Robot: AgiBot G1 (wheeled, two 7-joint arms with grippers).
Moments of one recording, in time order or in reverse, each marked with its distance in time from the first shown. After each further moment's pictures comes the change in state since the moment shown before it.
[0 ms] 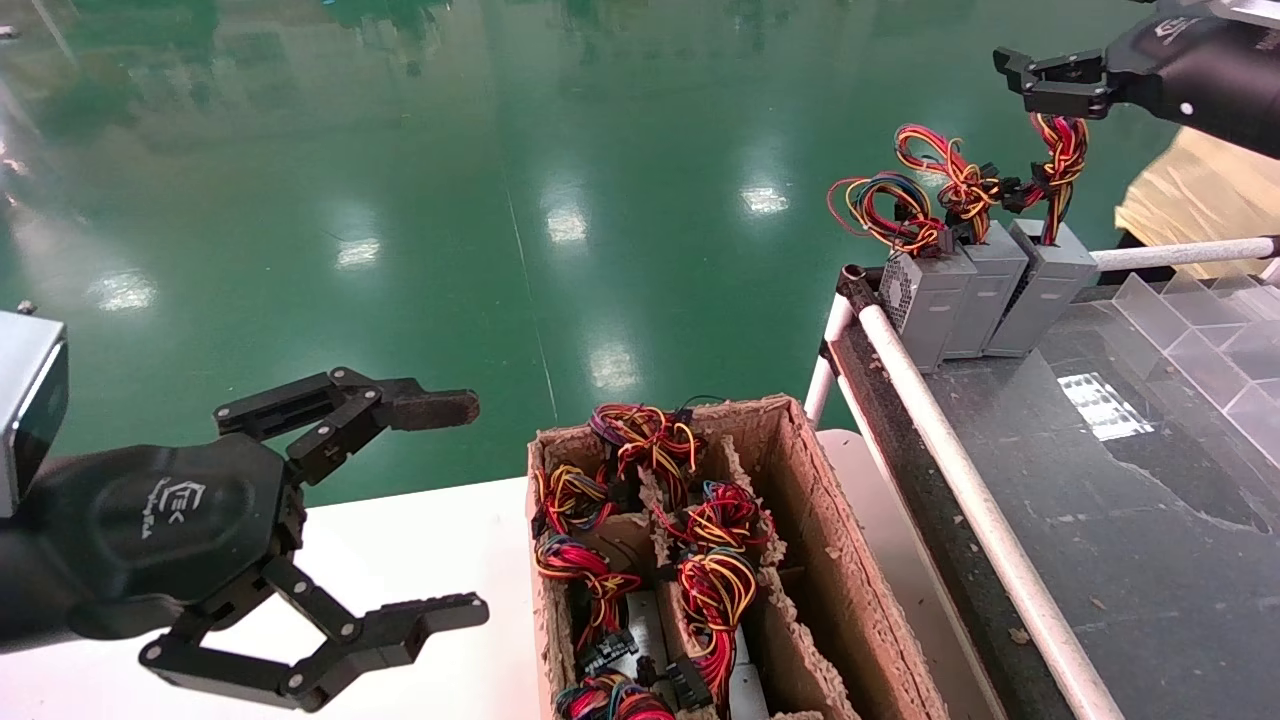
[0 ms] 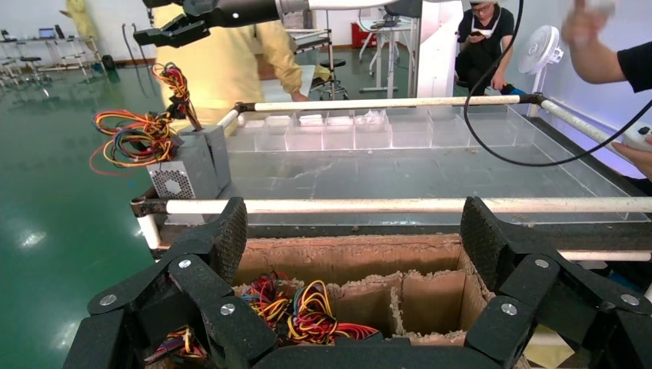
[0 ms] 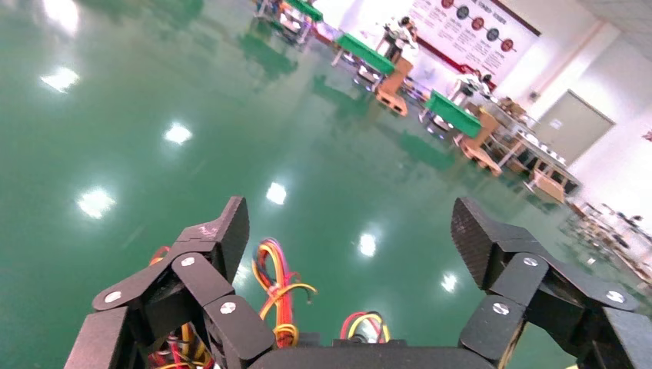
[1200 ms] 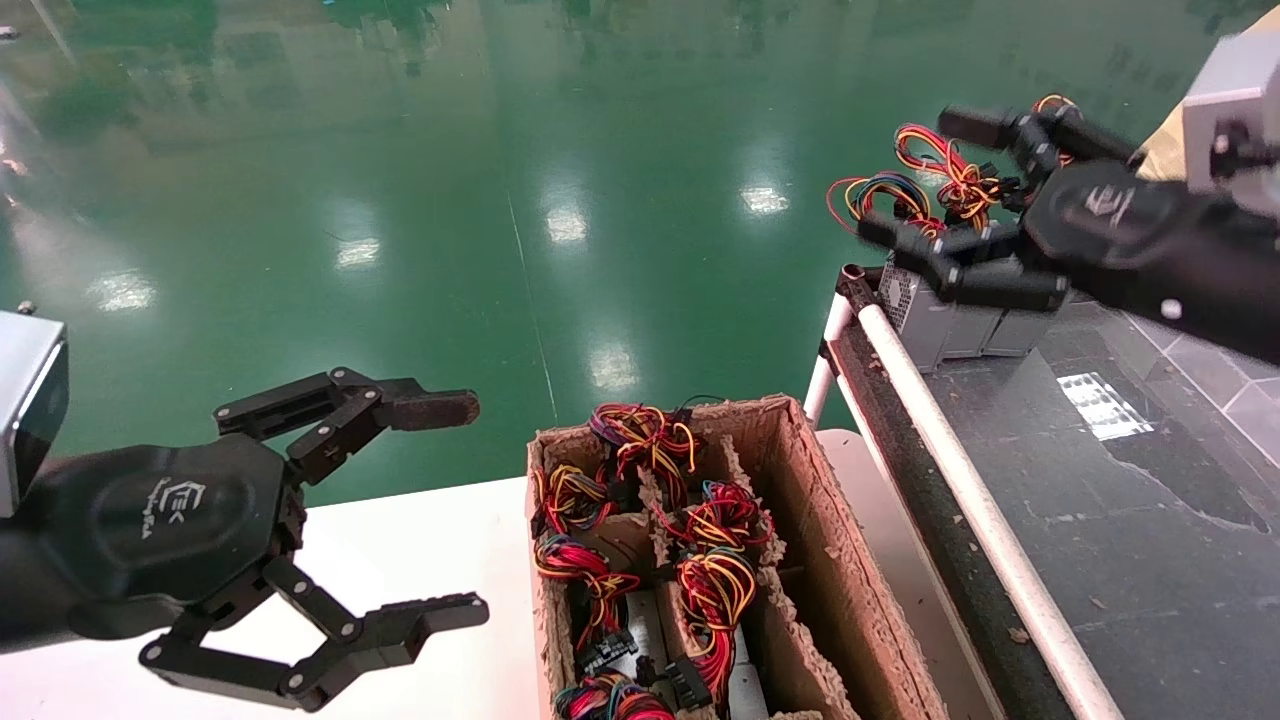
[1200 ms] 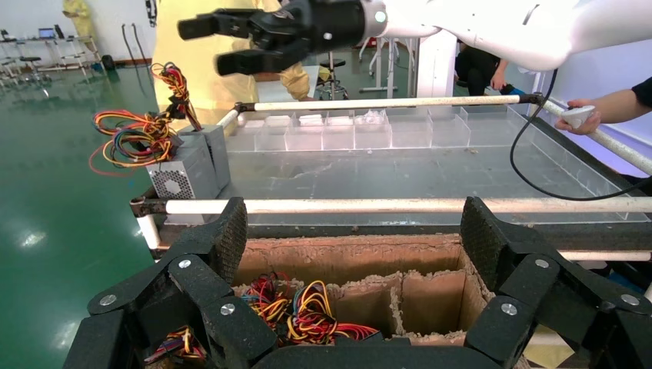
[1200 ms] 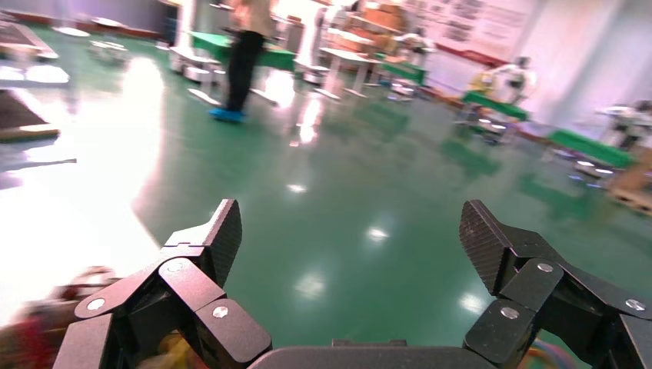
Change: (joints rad) left arm 0.000 0.000 0.000 0.000 0.000 0.000 0.000; right arm -0.491 0.242 0.034 0.746 0.330 -0.407 0.429
